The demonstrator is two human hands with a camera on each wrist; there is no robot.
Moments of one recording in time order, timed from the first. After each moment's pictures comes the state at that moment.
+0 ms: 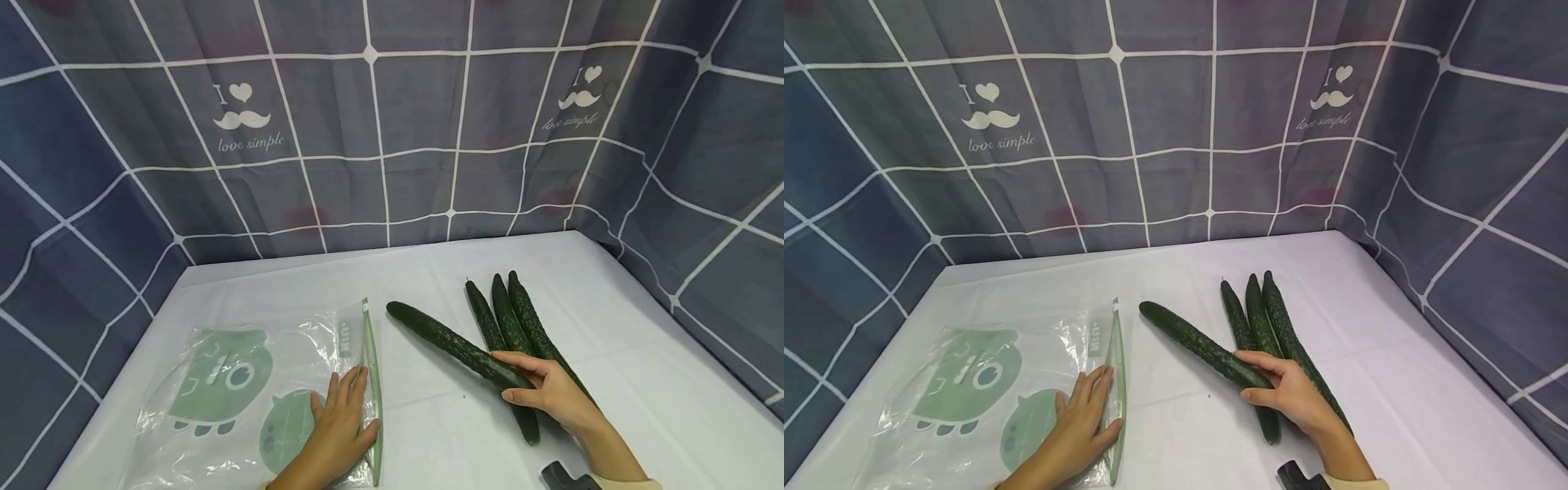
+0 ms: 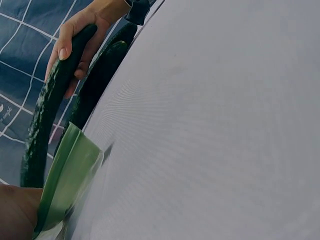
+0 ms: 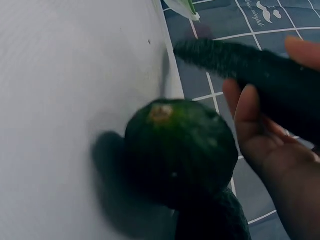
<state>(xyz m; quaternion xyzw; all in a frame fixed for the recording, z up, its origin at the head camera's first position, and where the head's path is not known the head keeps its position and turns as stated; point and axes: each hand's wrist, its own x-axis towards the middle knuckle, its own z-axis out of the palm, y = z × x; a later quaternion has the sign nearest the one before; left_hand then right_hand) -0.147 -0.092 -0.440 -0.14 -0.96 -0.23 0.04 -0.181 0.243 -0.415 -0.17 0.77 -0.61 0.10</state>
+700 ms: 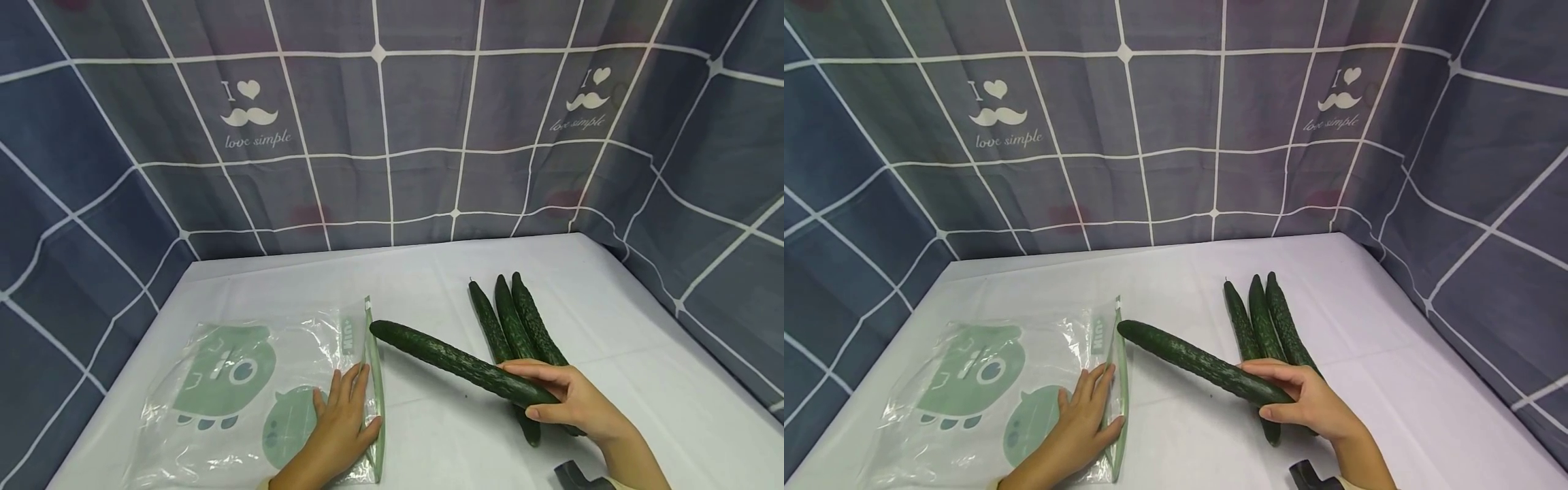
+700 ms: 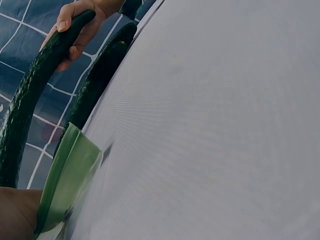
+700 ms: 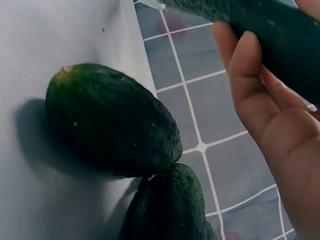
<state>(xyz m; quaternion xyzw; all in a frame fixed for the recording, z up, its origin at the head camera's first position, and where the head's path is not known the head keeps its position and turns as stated) -0.148 -0.091 -0.440 -0.14 -0.96 -0.23 0.06 -0.176 0.262 -0.404 -0.35 0.73 -0.59 0.08</state>
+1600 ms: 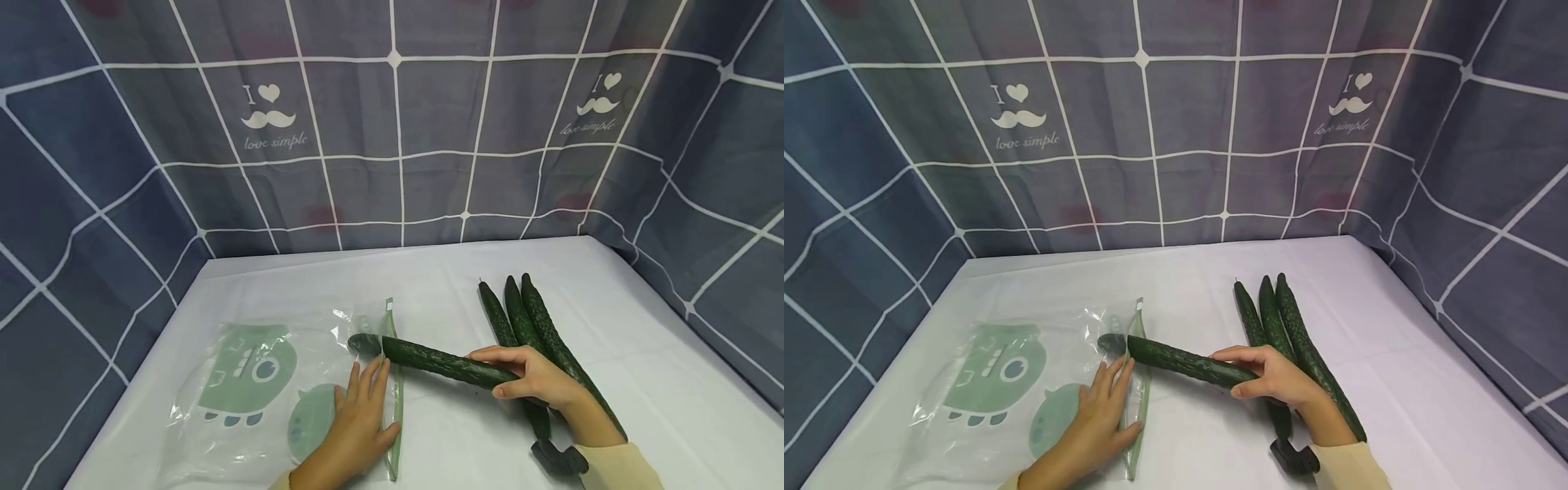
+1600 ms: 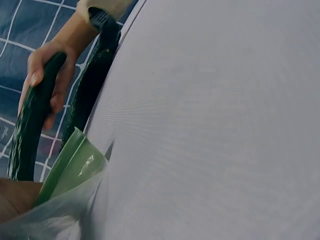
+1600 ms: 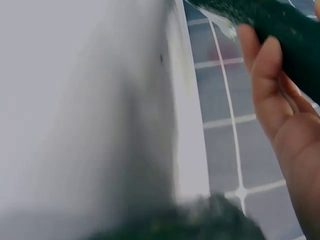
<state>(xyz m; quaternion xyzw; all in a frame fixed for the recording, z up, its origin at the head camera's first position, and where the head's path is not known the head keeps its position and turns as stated) -0.140 -0.086 -0.431 -0.18 -0.96 -0.22 0.08 -0.212 0.217 -0.409 -0.38 0.71 -0.57 0.16</state>
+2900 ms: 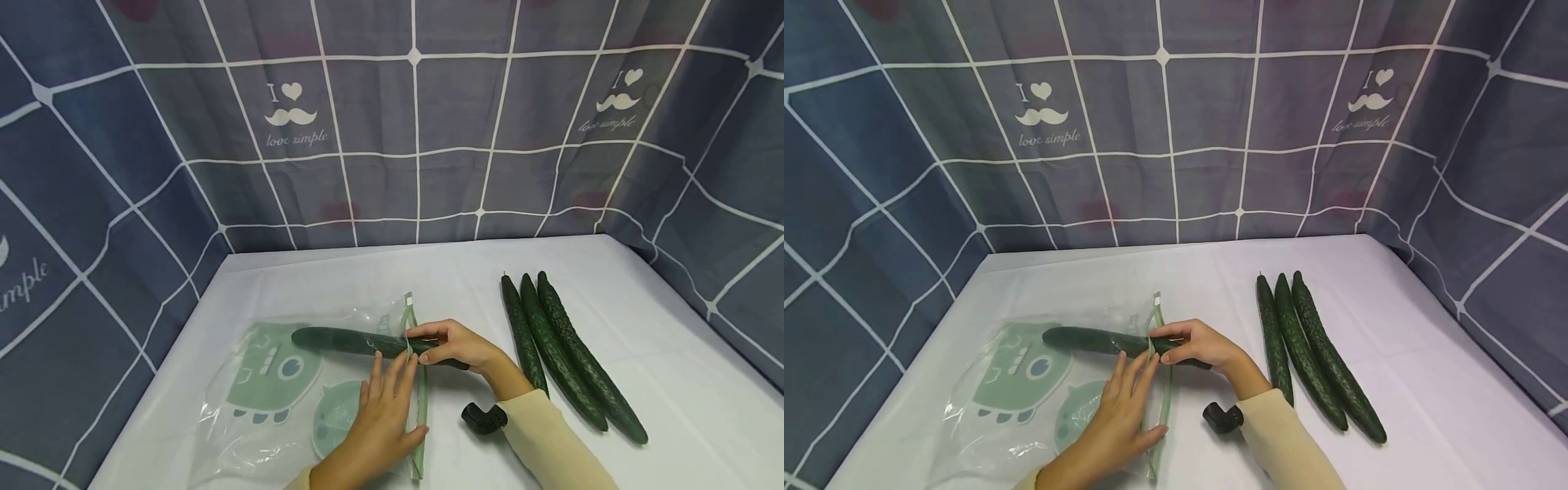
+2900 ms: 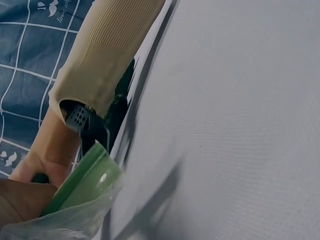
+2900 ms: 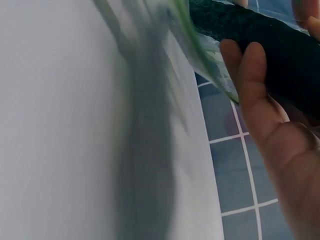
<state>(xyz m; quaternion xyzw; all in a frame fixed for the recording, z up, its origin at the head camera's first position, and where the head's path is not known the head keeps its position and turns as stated) -0.122 -0.082 -0.404 -0.20 -0.95 -0.22 0.05 -0.253 0.094 -0.406 -0.31 0.67 -0.61 0.28</state>
